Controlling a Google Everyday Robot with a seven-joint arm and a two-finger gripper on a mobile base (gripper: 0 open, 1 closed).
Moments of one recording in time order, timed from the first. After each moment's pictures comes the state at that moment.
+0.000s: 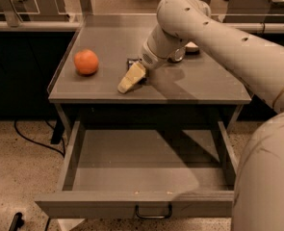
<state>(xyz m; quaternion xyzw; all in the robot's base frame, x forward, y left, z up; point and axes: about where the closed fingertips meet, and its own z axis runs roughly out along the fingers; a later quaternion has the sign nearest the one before) 0.701 0.007 0.813 -0.47 0.84 0.13 0.26</state>
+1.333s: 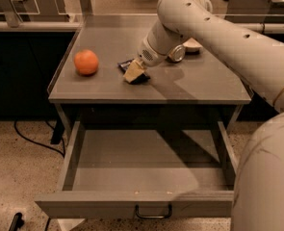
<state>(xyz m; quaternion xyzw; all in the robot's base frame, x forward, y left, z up) 0.701 0.007 0.822 -0.47 0.84 0.13 0.26</state>
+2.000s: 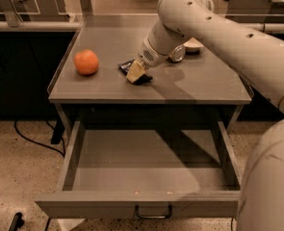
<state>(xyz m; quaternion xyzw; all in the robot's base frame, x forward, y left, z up) 0.695 0.006 0.830 -0.47 0.83 0.12 0.26</state>
